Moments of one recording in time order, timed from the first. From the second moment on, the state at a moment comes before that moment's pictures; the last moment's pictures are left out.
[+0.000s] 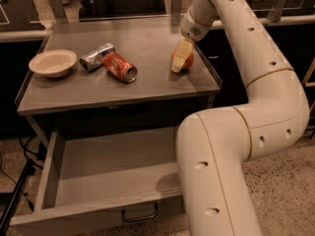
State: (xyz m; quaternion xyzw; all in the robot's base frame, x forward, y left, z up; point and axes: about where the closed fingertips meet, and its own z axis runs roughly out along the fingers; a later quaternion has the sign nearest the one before) arm 0.789 -0.100 0.867 -0.62 0.75 0.04 0.24
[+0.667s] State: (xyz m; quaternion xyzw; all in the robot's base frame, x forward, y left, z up) arm 0.803 -0.102 0.848 -0.61 0.75 0.04 0.25
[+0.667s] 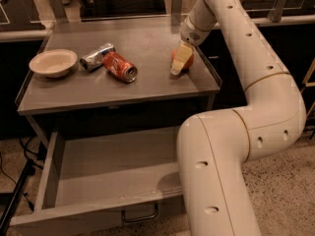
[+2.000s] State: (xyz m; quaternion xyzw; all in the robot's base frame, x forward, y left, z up) arm 0.811 -0.103 0.837 -0.61 0.75 0.04 0.25
